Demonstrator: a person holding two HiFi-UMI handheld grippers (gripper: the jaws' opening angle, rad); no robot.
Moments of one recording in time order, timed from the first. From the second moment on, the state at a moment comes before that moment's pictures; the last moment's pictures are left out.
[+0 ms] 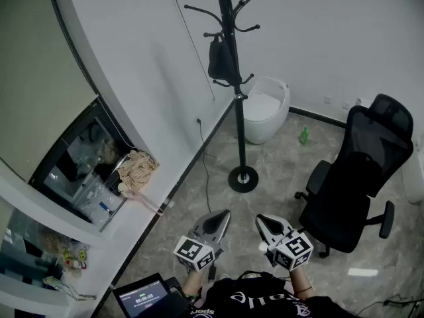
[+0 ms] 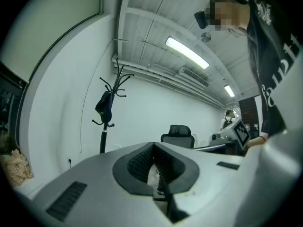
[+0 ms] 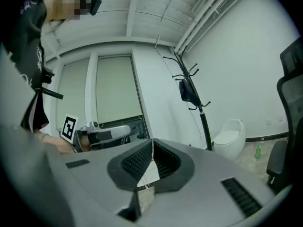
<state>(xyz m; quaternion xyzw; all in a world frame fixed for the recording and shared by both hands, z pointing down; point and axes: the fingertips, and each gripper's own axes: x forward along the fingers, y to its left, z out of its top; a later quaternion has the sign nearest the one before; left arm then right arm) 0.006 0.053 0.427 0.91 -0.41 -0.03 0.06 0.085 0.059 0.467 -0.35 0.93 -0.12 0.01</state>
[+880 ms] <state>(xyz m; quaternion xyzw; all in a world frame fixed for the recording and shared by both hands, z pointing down) 0.018 0.012 0.453 0.90 -0.43 -0.02 0.08 0.094 0.030 0.498 -0.34 0.93 -0.16 0.01</state>
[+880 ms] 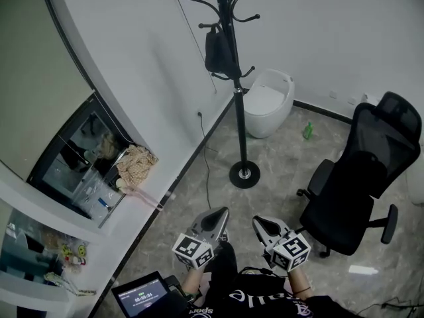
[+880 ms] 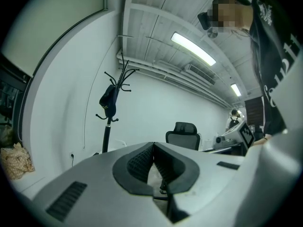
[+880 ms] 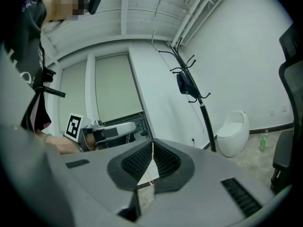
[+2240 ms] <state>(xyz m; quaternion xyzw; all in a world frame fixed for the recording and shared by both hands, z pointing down) -0.099 -0.326 0.400 0.95 -0.31 -0.04 0.04 -0.034 -0.237 0.480 -0.43 0.89 -0.14 0.00</state>
